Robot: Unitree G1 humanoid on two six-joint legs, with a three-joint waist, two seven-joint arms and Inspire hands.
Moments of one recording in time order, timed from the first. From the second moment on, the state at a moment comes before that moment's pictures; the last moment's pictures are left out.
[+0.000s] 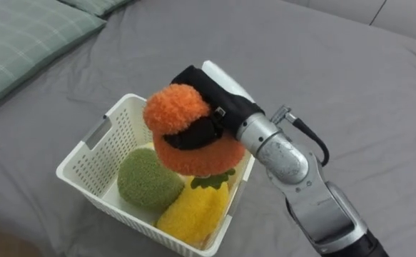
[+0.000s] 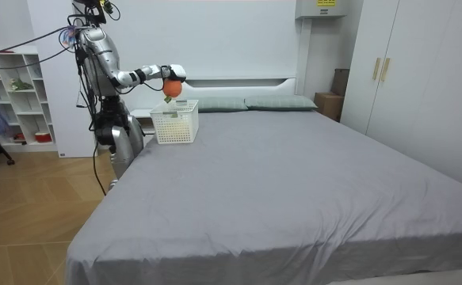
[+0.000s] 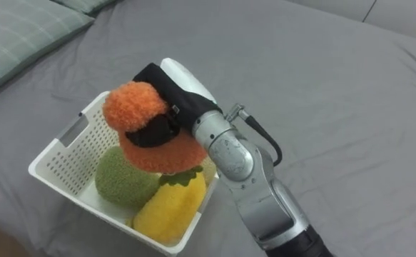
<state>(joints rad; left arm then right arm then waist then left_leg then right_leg) 0.12 0.18 0.05 1.03 0.32 0.16 0.33 -0.31 -0.19 0.45 -0.15 -0.36 0.22 0.24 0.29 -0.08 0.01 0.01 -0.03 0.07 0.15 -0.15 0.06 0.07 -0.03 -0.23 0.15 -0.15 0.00</state>
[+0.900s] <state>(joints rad) 0.12 0.17 0.06 1.02 0.39 0.18 0.31 -0.31 -0.19 0.49 -0.02 -0.38 0.22 0.22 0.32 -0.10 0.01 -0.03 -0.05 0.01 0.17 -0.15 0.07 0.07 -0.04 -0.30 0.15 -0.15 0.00</state>
